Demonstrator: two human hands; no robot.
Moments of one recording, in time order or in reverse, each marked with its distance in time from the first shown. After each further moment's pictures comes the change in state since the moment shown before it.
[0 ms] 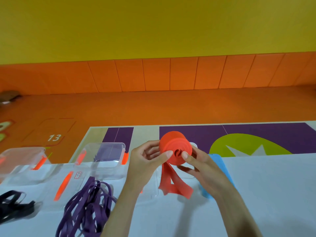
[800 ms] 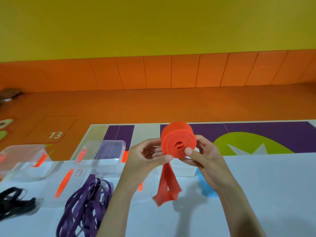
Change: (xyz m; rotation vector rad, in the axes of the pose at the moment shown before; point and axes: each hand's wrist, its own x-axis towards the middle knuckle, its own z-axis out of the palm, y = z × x) left_hand 0.001 0.003 -0.009 0.051 -0.101 -0.013; right_hand 0.006 -0.008 -0.007 0.108 0.008 -0.212
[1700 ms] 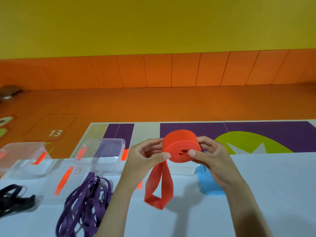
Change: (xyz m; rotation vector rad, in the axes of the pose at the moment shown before) left_hand -0.001 -0.001 0.005 -0.088 0.004 -0.008; right_hand 0.000 -0.006 -0.020 -0.128 0.055 0.043
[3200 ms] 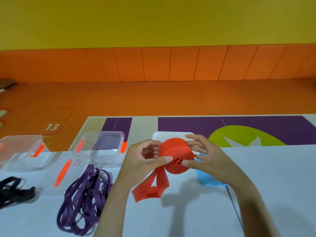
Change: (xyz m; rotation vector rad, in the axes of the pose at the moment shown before) left_hand -0.022 -0.010 -0.013 0.248 0.001 -0.037; right_hand -0.022 0.000 0.000 -0.487 -0.146 0.118
